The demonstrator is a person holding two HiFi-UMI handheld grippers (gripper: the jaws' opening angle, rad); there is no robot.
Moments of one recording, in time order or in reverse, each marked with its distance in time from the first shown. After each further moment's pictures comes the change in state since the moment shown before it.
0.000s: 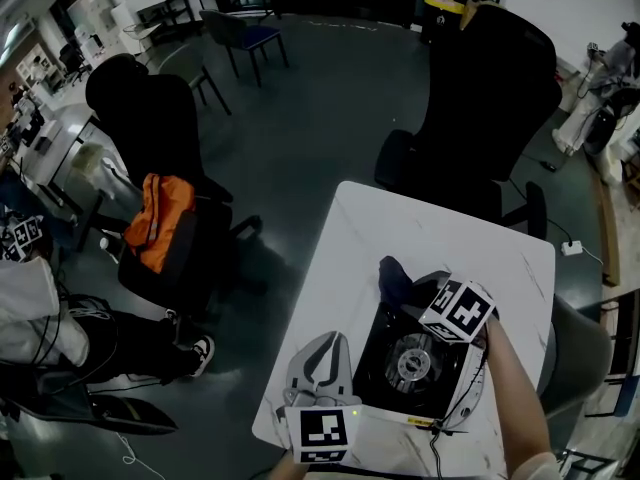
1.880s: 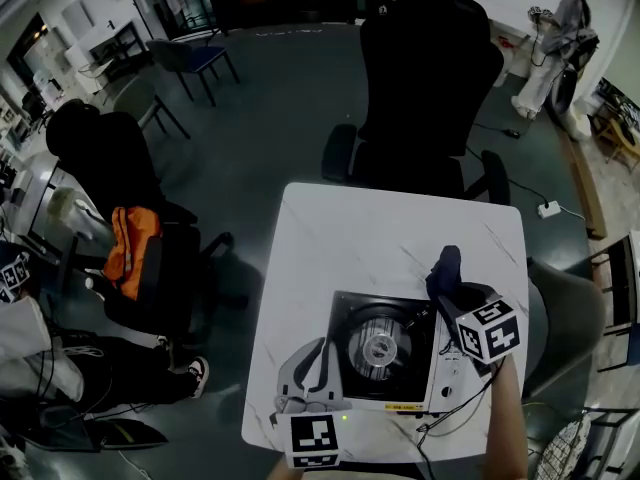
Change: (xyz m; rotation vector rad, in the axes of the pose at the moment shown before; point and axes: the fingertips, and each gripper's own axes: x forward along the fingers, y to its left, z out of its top) left arm -0.005 -0.066 0.003 0.052 0.002 -0.104; right arm -0.113 -0.033 -0.143 0.561 -0.221 -0.477
